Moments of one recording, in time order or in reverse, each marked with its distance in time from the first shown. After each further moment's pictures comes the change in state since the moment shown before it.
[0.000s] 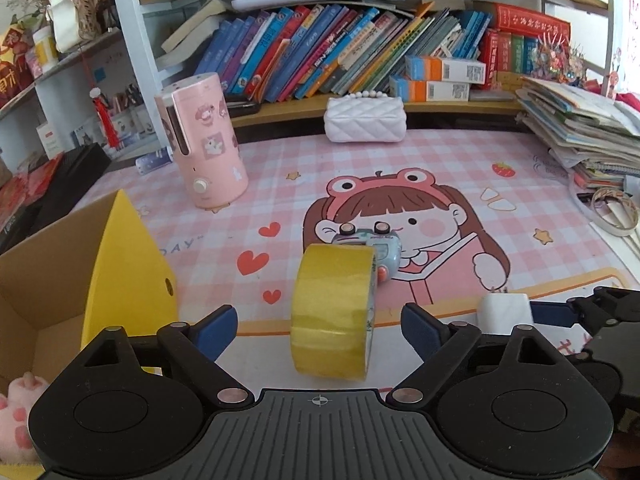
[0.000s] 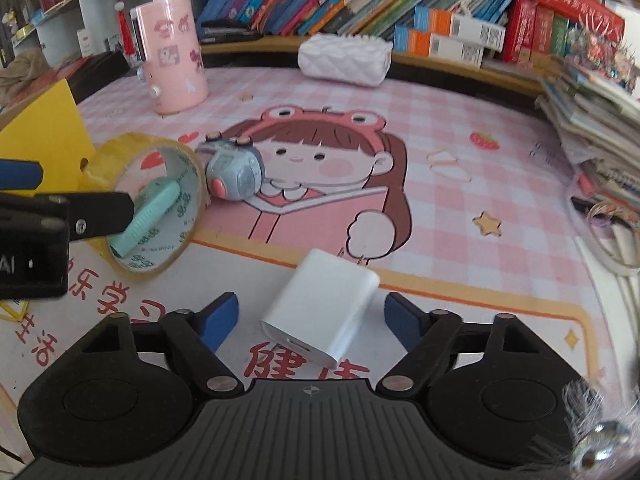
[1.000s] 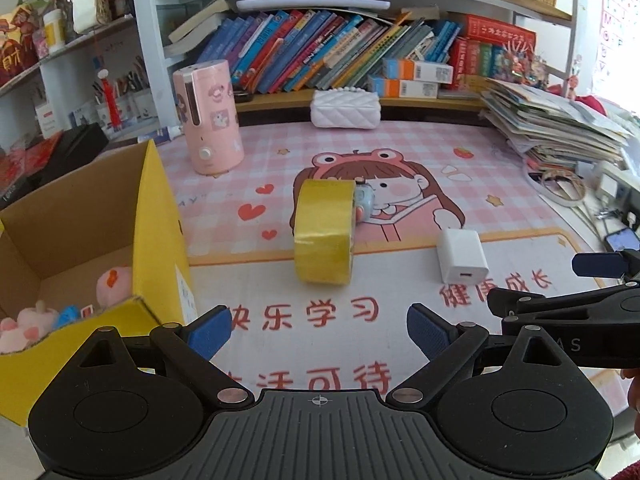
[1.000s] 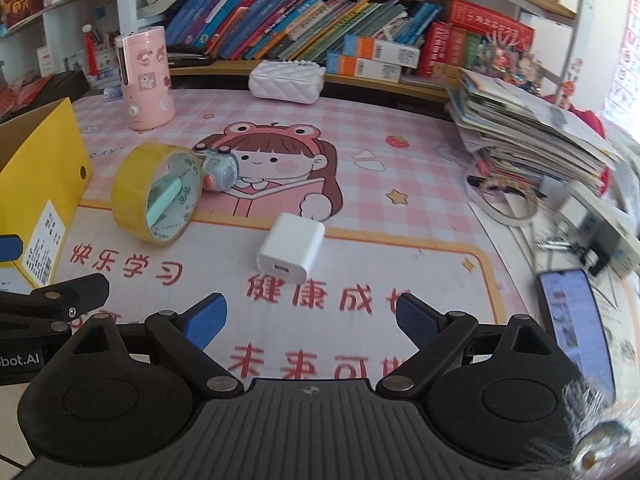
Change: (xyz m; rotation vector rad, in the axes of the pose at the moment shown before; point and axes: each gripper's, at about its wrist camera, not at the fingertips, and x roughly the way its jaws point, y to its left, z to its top) left arm -0.063 0.016 -0.057 -0.023 -0.019 -0.090; right arm -0.095 0.027 -0.031 0.065 -0.040 -0.192
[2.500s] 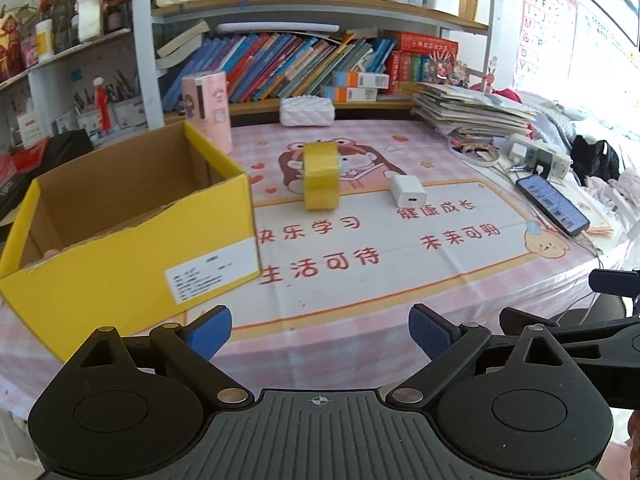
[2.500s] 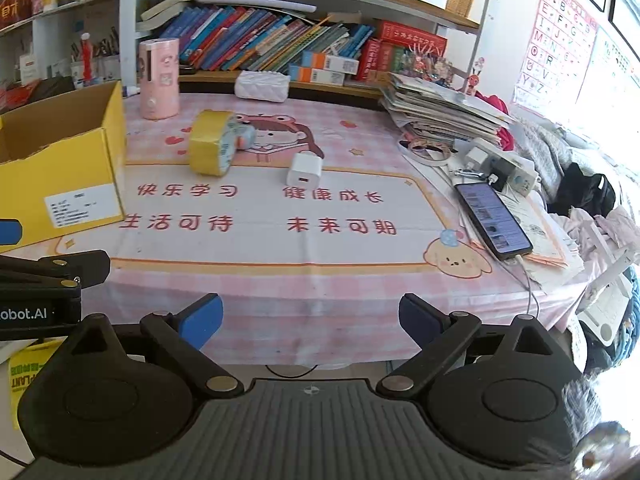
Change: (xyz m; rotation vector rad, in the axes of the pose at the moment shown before) left arm -0.110 0.075 -0.093 0.097 -0.064 -0.208; right arm -0.145 0.116 -0.115 0.104 -0.055 -0.252
